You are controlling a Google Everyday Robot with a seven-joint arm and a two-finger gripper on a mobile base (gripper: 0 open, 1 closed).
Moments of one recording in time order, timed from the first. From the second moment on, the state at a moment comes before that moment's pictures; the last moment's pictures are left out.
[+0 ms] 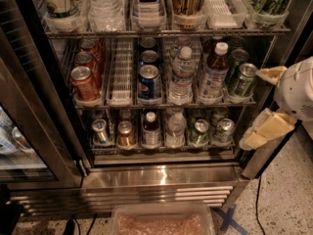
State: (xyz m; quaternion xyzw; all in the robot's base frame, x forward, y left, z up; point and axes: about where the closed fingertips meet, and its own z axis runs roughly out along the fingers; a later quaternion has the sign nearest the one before) arm 0.459 -0.212 0.908 -0.56 0.77 0.00 0.32
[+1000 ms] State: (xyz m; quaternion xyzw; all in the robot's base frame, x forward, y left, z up) arm 0.468 -0.200 0.879 -0.49 0.74 0.01 0.46
